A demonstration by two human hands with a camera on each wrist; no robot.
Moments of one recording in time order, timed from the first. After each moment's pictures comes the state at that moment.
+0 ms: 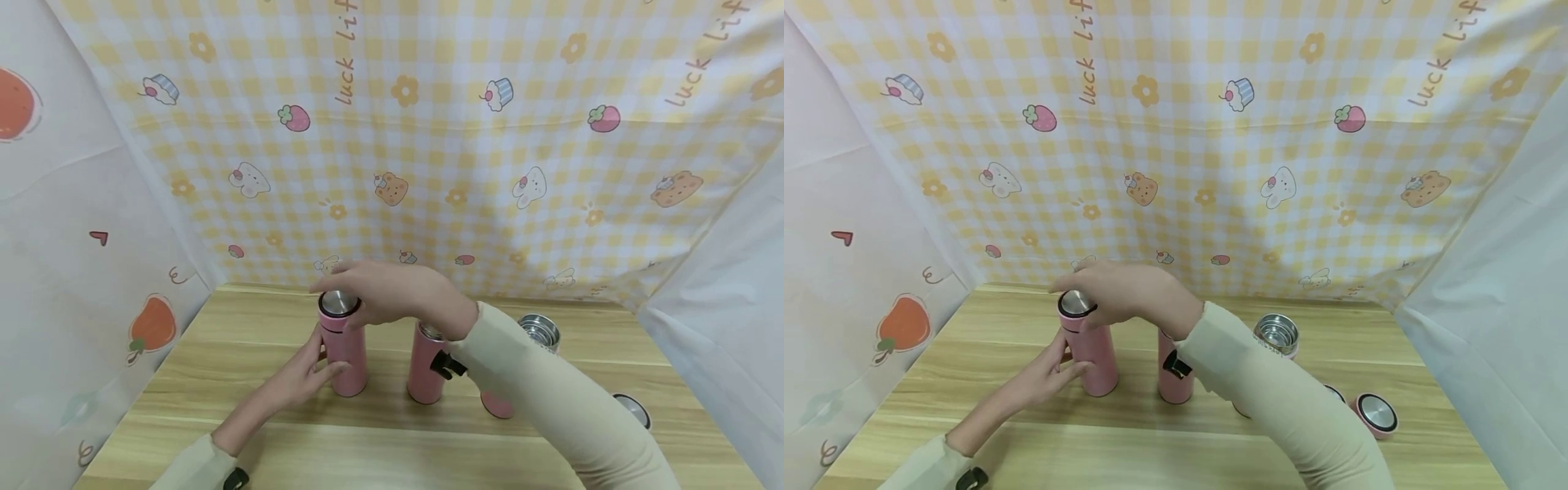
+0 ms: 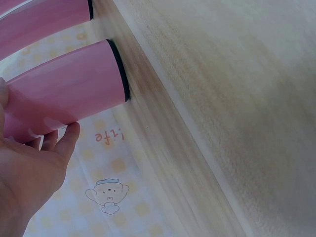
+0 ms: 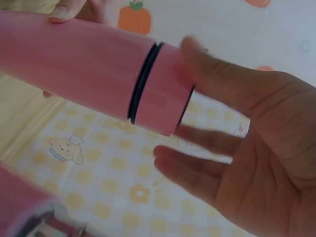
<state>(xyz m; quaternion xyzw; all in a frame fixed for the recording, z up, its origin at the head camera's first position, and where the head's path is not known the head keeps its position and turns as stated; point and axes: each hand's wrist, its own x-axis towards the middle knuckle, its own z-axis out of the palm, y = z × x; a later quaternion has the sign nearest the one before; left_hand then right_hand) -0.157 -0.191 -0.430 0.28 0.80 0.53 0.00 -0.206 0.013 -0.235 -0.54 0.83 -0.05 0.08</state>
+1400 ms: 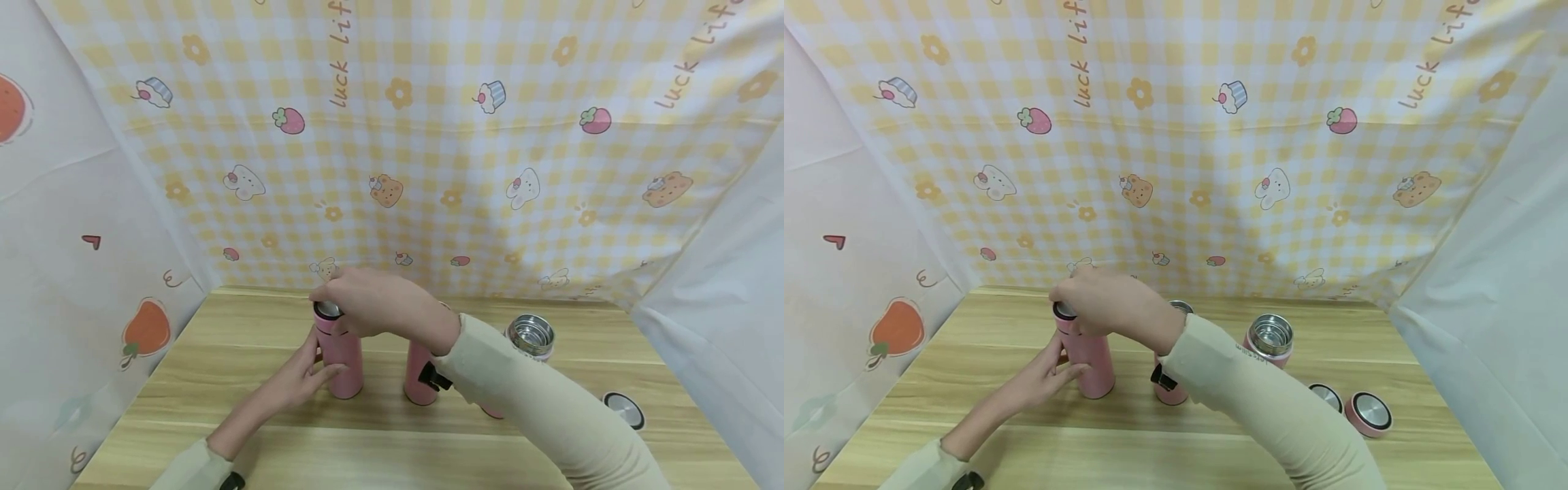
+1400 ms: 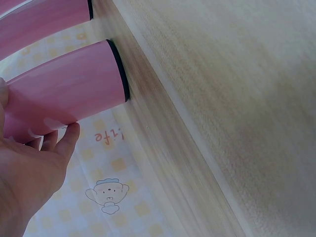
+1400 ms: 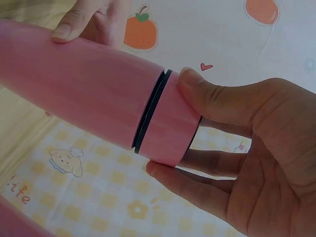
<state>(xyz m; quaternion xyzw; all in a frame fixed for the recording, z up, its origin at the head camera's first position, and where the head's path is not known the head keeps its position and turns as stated) -0.156 -0.190 -0.429 0.27 0.80 0.53 0.01 -0.189 -0.002 -0.240 -0.51 0.86 0.01 0.03</state>
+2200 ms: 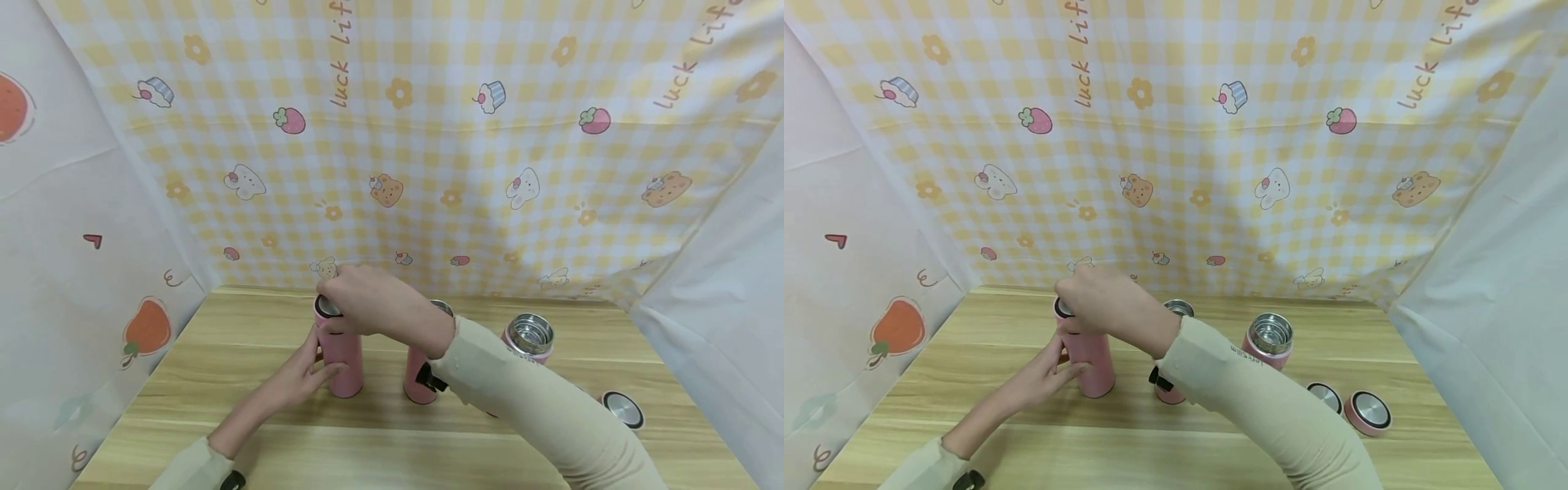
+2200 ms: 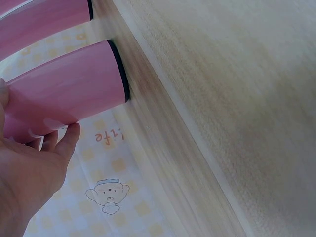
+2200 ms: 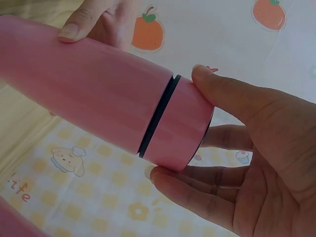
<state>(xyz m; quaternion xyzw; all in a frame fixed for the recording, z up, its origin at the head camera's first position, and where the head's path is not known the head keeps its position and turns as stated) -0.156 -0.191 -0.430 0.29 0.80 0.52 0.00 -0.186 -0.004 -0.245 -0.48 0.87 0.03 -0.04</state>
